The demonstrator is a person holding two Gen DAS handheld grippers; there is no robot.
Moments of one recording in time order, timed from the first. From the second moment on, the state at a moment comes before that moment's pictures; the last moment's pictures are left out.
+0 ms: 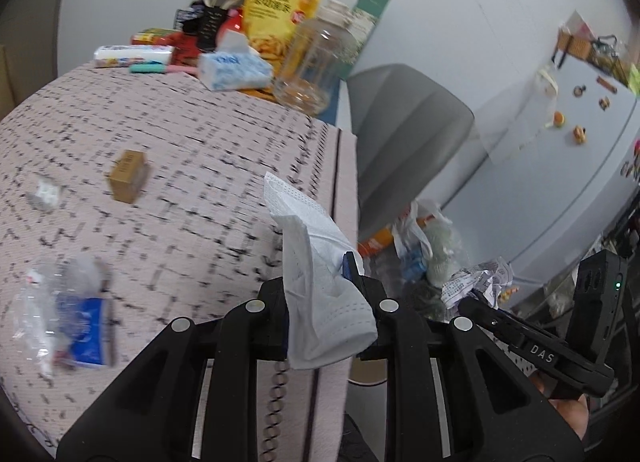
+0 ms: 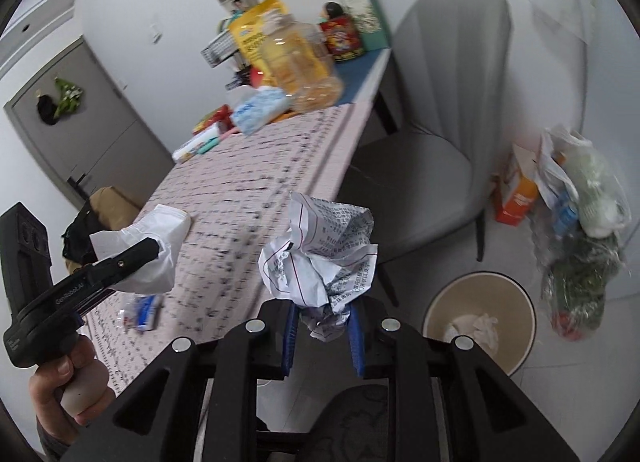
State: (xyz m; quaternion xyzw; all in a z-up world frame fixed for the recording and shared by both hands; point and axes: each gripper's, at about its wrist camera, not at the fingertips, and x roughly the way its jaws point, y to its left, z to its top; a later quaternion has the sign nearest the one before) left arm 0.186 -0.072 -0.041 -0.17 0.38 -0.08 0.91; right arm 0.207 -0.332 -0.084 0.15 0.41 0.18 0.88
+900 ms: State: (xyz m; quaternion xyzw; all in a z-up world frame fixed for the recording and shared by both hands) left arm 0.260 -0.206 -0.106 -0.09 0.46 -0.12 0.87; right arm 0.282 -0.457 -0.247 0.24 0.48 0.09 0.84
